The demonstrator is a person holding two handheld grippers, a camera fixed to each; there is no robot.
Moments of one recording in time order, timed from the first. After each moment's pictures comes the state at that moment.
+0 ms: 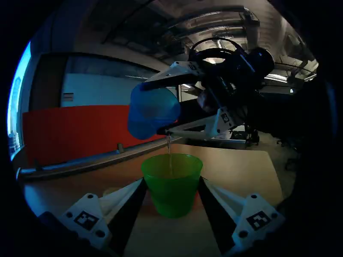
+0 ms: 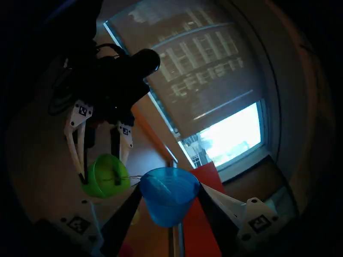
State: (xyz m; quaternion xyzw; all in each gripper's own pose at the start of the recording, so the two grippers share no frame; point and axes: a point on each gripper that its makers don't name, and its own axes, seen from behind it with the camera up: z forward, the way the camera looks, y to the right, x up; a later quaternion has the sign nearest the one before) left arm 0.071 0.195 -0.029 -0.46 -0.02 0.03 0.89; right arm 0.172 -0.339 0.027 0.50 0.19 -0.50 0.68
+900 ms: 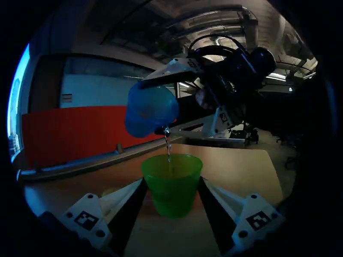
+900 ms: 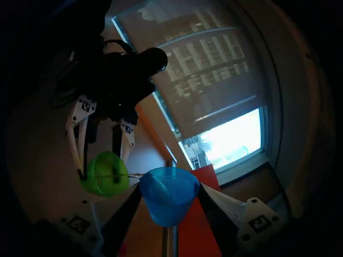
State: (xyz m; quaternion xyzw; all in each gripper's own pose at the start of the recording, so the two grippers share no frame) left arm 0.070 0.199 -0.032 -0.47 -0.02 0.03 0.88; right arm 0.174 -0.342 0.027 0.50 0.20 -0.52 0.66
